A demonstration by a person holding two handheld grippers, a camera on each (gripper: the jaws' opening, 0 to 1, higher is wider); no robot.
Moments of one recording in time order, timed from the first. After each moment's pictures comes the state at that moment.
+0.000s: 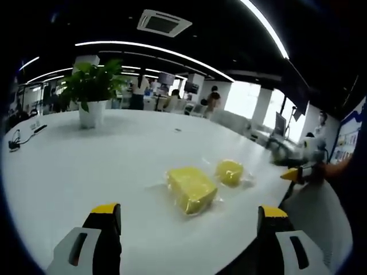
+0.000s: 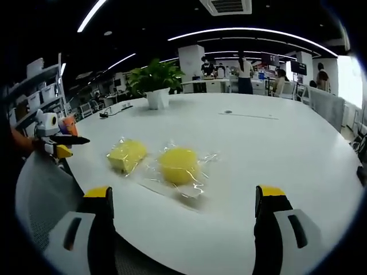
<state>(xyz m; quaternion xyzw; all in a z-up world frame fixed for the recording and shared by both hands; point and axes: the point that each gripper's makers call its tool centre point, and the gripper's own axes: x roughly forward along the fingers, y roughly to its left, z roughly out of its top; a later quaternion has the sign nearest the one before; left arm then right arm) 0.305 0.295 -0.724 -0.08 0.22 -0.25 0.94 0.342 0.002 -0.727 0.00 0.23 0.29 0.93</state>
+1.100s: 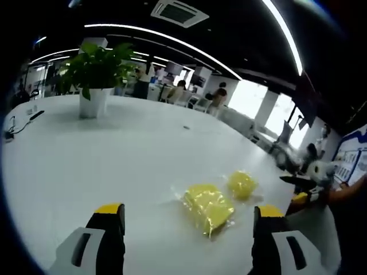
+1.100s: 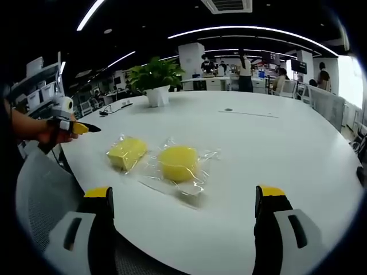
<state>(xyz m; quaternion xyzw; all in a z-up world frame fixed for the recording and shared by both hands) 0.370 0.323 -0.725 -0.10 0.28 -0.24 0.92 0.341 0.002 -0.730 -0.01 0.24 0.29 0.93</state>
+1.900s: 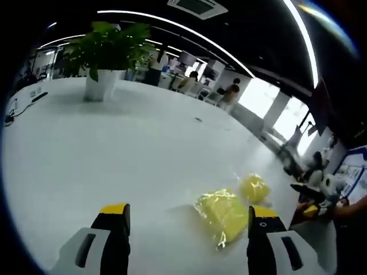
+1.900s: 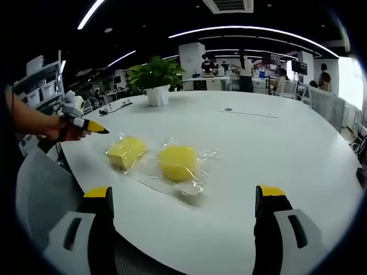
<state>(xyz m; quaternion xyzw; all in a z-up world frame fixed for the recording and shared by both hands) 0.403 0.315 -0.742 -0.15 0.31 -0.23 0.91 0.341 0.001 -0.731 -0.01 0.24 0.29 0.93</state>
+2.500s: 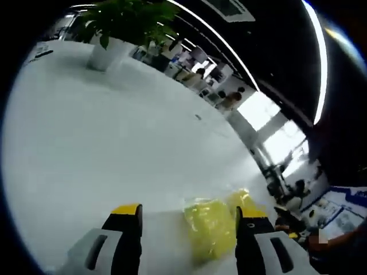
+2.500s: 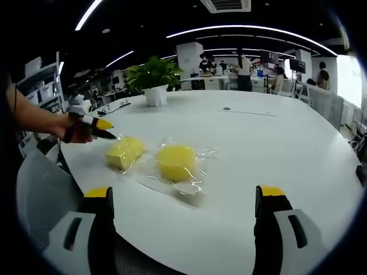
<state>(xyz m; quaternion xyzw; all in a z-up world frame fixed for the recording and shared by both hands) 0.424 0.302 -0.757 -0.32 0.34 -0.23 0.85 0.343 -0.001 -0.732 -0.01 0.24 0.28 0.93</state>
